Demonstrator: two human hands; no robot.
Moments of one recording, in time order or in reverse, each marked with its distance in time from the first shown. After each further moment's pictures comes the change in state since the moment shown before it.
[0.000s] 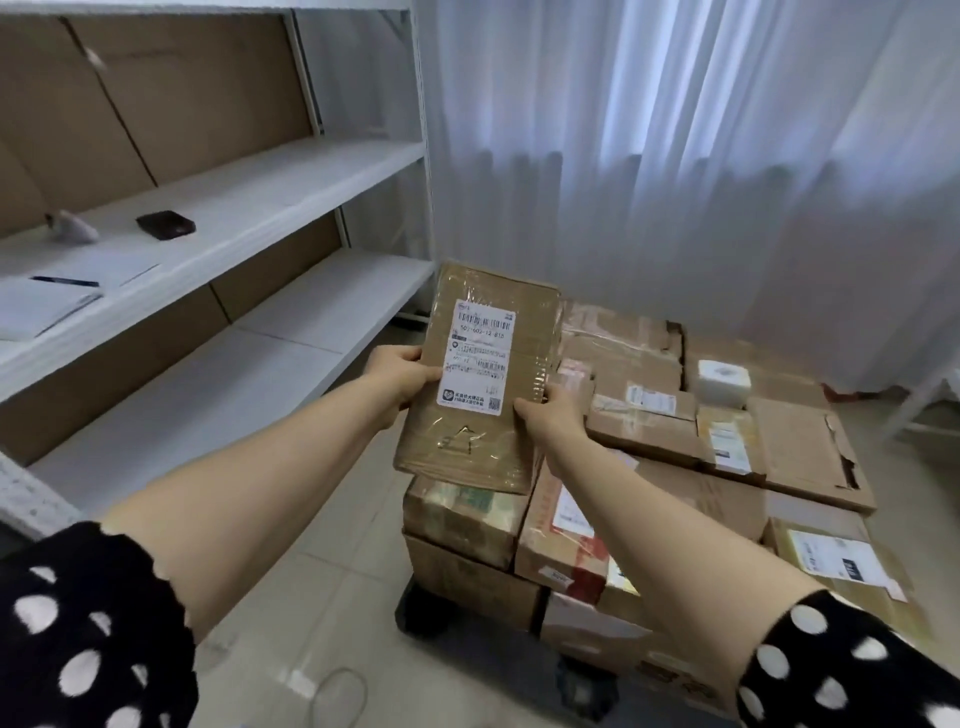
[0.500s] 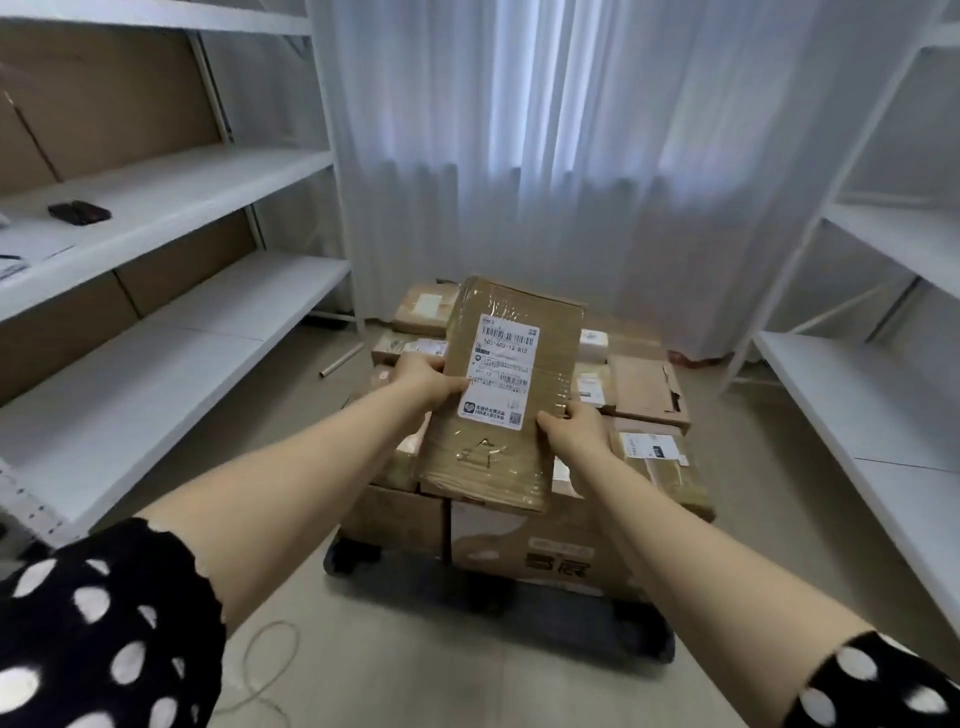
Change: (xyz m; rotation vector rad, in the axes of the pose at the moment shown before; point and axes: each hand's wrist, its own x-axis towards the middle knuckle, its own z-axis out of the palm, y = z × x) left_hand -0.239 -0.022 0.117 0.092 -0.234 0.109; right_hand -0.239 0.071 -0.185 -0.026 0.220 0.036
